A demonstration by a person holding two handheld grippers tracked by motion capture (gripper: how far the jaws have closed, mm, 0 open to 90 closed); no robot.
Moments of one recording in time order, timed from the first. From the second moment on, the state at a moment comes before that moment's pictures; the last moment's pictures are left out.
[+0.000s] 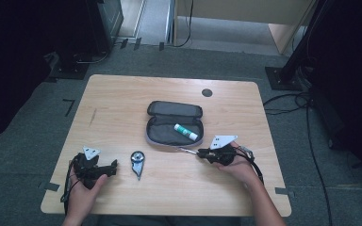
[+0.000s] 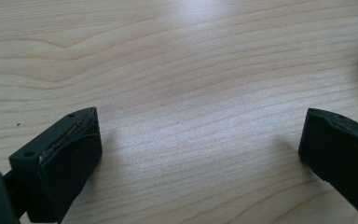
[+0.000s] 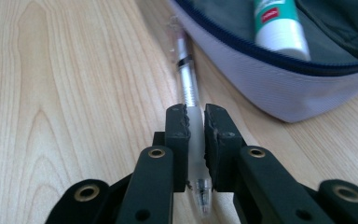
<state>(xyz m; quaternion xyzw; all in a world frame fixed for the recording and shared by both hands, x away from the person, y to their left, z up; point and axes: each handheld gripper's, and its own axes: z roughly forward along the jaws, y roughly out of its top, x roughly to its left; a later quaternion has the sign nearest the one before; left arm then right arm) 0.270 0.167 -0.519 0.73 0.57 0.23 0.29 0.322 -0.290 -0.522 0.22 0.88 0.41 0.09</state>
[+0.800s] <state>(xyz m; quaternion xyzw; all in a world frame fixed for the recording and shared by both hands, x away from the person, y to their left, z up) 0.270 0.167 -0.519 0.73 0.57 0.23 0.29 0.308 -0.267 -0.484 0.17 0.87 0.46 0.09</state>
